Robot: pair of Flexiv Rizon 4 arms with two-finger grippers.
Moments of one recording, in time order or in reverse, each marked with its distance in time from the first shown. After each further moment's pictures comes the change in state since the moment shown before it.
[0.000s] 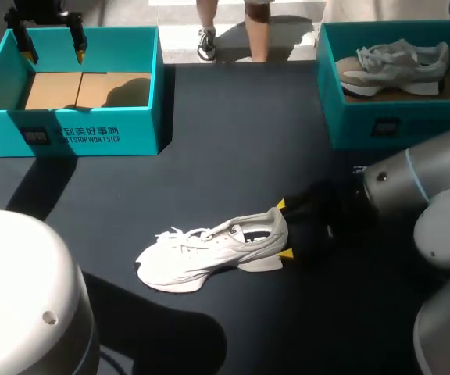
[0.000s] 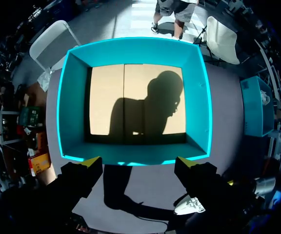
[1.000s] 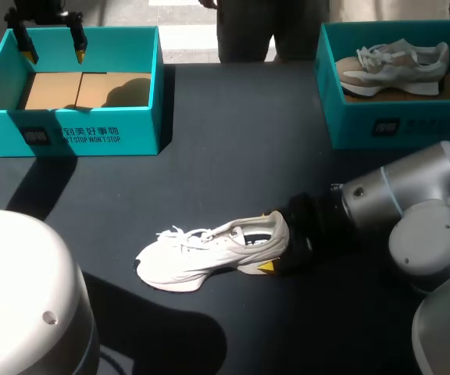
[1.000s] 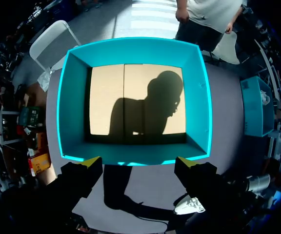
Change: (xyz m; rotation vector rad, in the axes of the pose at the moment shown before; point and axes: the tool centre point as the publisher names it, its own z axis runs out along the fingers) left arm 0.000 0.000 0.000 0.000 0.000 0.000; right arm 0.011 -0.004 0.048 -0.081 0.051 0.047
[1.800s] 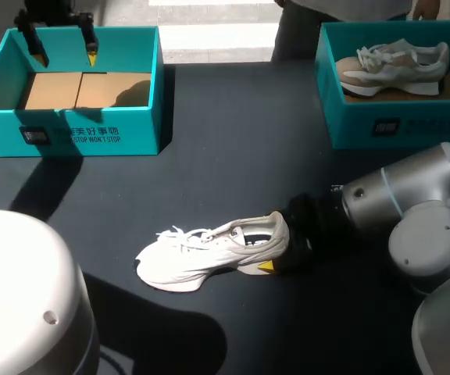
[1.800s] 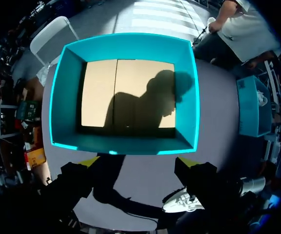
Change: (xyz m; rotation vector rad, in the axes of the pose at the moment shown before) left arm 0.038 0.022 -0.006 -0.014 0.020 -0.036; right arm 0.001 0.000 0.001 0.002 -0.001 0.008
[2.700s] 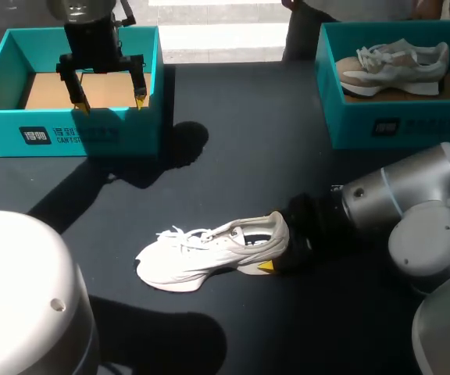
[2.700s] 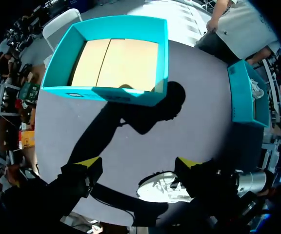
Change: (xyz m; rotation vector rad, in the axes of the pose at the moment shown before) left arm 0.086 0.130 0.002 0.043 -0.001 -0.112; right arm 0.000 0.000 0.000 0.000 0.000 0.000
